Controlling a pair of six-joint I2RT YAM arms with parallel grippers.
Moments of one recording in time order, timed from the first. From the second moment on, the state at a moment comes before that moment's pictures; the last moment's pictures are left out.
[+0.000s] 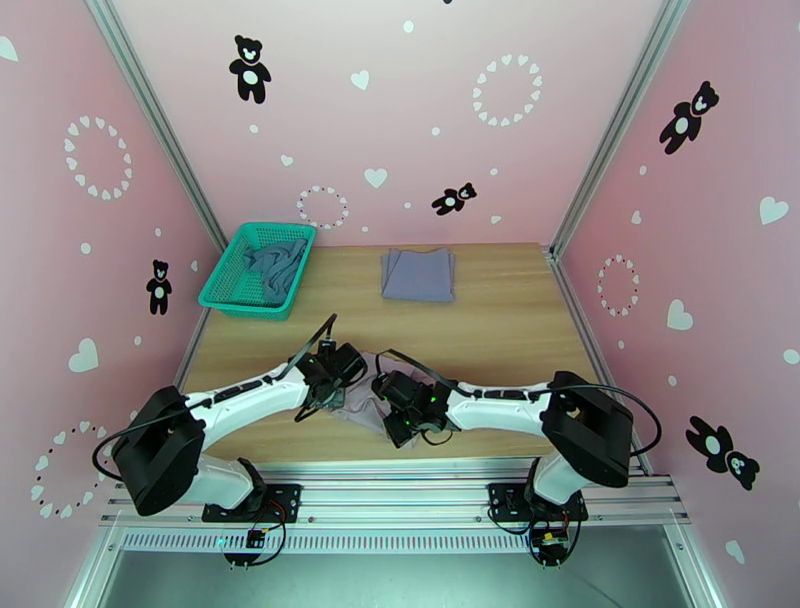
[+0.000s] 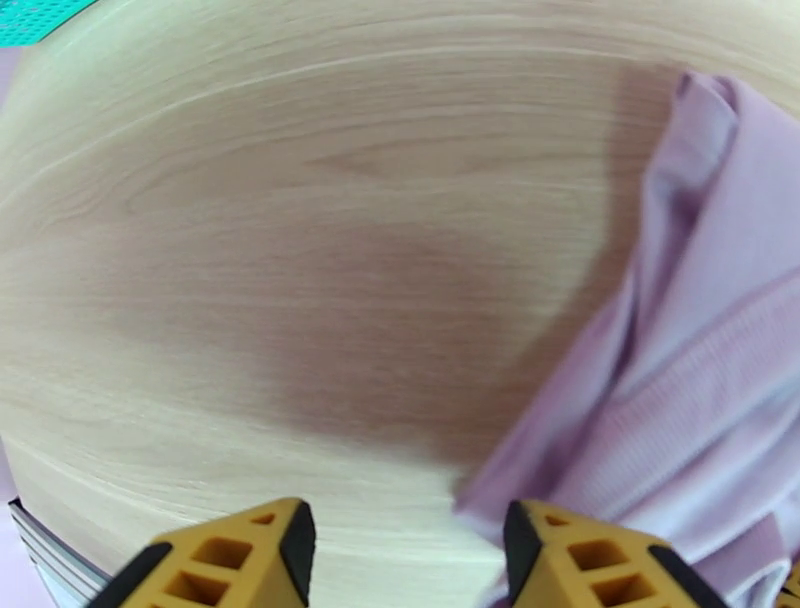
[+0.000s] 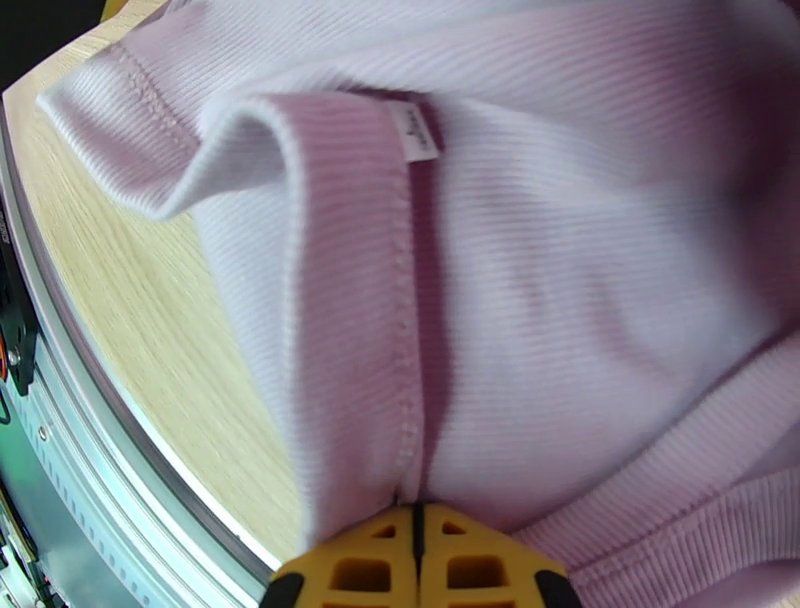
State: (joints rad) left arm -0.77 1.44 0.84 -0.82 -0.39 -0.75; right arm 1.09 1.59 0.83 -0.41 -0.10 0.45
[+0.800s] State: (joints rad) left arm -0.94 1.15 0.54 -0.55 -0.04 -1.30; right arm 0.57 1.71 1.17 -0.71 -0.29 0.05
